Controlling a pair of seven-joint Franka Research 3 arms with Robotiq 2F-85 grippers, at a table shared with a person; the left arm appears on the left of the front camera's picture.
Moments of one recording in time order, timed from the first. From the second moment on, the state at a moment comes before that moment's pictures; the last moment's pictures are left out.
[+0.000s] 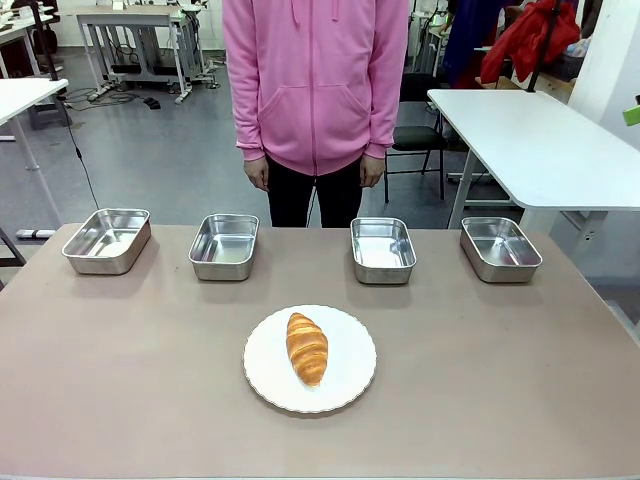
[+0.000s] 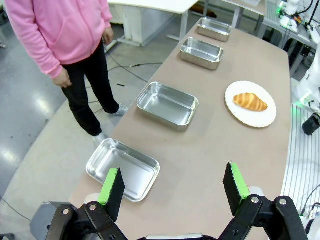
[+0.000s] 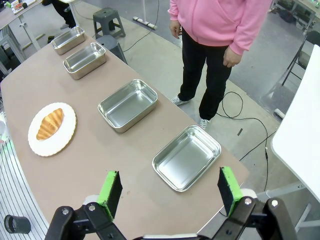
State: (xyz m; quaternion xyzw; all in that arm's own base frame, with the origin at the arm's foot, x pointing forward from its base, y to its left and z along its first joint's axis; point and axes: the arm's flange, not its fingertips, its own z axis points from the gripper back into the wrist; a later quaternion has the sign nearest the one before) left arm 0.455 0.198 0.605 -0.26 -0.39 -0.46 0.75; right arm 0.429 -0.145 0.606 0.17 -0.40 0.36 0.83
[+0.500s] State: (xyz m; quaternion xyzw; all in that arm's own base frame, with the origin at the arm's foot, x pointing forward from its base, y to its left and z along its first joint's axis) left arm 0.455 0.198 0.605 -0.26 -0.39 -0.46 0.75; right arm 0.429 -0.145 0.606 0.17 -0.40 0.36 0.83
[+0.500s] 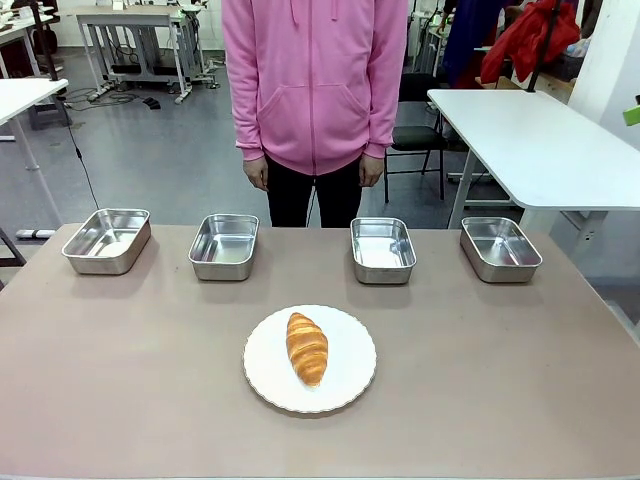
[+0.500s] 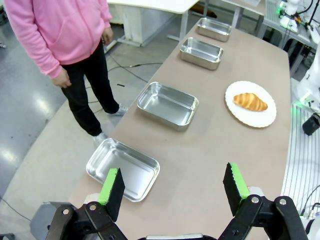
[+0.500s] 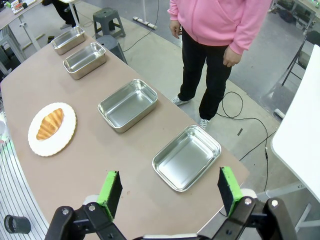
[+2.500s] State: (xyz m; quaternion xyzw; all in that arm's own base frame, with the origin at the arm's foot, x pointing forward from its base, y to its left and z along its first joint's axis) left arm 0.455 0.198 0.605 -0.26 -0.39 -0.46 0.75; right arm 0.429 -0.145 0.606 0.17 -0.40 0.36 0.83
